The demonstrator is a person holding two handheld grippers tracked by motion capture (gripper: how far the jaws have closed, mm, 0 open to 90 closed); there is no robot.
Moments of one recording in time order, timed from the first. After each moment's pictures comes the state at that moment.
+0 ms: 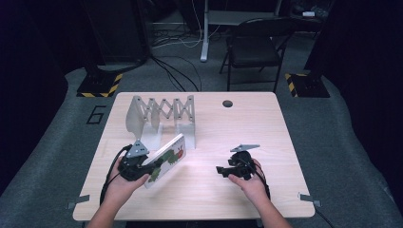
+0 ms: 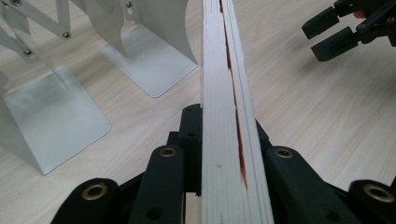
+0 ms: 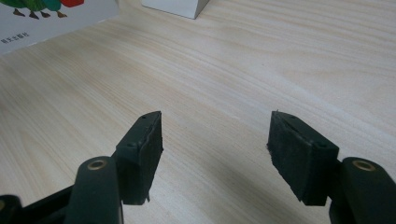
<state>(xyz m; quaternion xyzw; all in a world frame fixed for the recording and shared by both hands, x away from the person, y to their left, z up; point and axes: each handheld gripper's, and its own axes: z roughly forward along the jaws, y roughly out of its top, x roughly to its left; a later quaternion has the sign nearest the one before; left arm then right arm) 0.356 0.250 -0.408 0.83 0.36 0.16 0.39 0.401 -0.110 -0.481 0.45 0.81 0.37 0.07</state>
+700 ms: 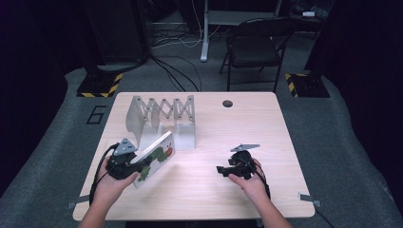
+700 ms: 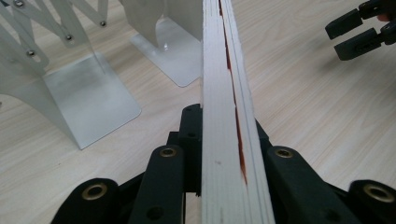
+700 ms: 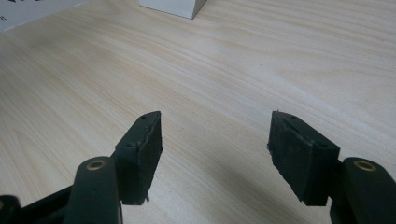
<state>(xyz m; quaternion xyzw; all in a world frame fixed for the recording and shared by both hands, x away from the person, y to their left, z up) 0.355 0.277 -0.402 0.82 0.39 0.17 0.38 0.401 -0.111 -0.481 0.46 0.81 0.37 0.06</state>
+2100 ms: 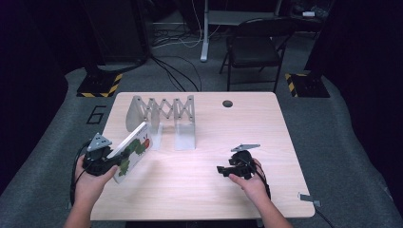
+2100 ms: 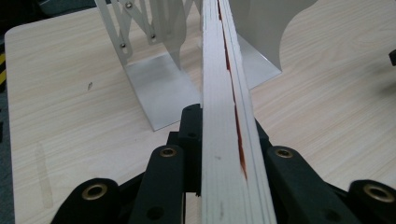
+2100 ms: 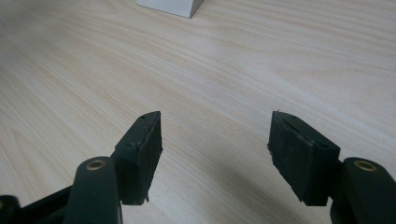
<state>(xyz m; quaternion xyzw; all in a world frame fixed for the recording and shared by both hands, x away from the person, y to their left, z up) 0.354 0.330 -0.392 0.77 0.46 0.22 0.39 0.402 -0.112 -0.482 0.45 0.81 0.37 0.07</state>
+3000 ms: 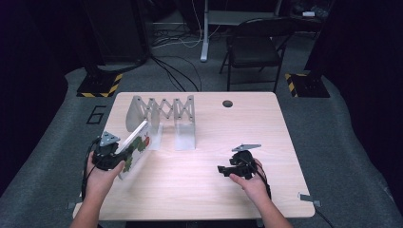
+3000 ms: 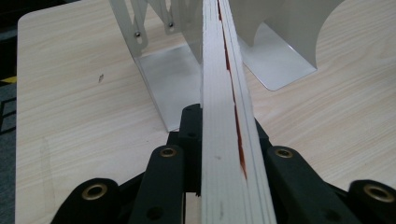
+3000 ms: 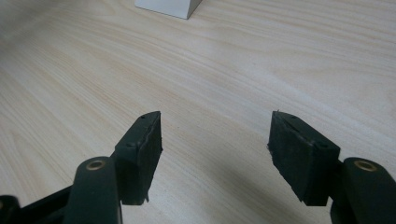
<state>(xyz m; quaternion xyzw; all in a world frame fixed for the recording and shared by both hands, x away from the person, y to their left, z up) 0.379 0.320 -0.413 0.76 0.49 0.24 0.36 0.402 -0.114 -0.482 0.46 0.80 0.37 0.07</state>
